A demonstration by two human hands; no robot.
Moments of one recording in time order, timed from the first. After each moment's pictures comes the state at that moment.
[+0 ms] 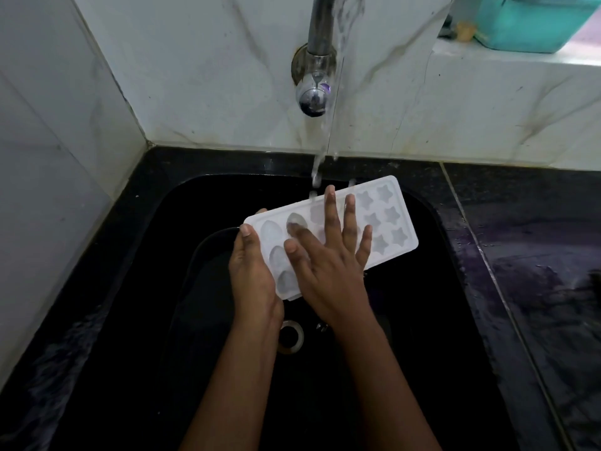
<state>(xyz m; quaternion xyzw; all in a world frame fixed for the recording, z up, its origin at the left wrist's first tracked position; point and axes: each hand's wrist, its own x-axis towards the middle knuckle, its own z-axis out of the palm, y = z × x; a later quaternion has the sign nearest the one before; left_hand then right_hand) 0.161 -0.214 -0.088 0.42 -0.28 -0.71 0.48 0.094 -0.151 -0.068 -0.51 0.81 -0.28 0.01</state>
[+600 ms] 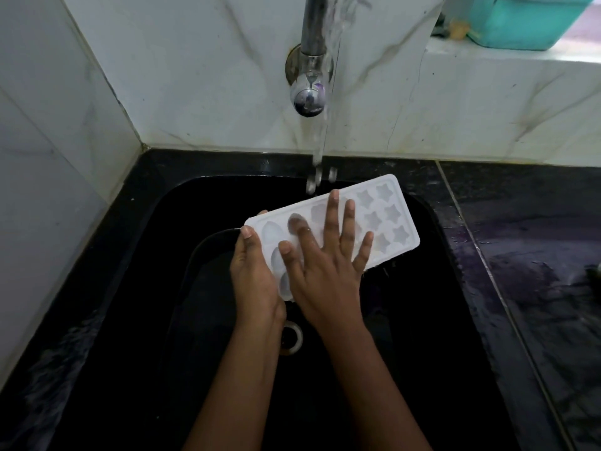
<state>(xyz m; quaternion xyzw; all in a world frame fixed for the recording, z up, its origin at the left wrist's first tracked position) 0.159 -0.210 -0.089 0.43 -0.30 -0.70 0.48 0.106 -0.152 -0.070 -0.47 0.84 -0.26 -0.01</state>
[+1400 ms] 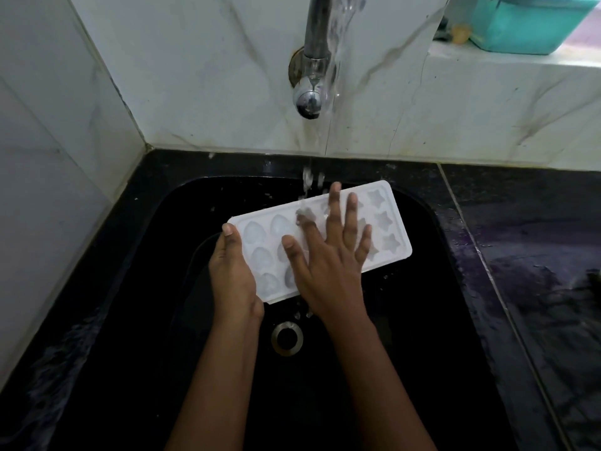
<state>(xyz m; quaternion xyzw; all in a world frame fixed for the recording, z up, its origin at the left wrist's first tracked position) 0.177 -0.226 -0.081 0.48 -0.29 -0.68 0.48 0.093 -0.158 -0.069 -0.47 0.83 -0.28 -0.03</state>
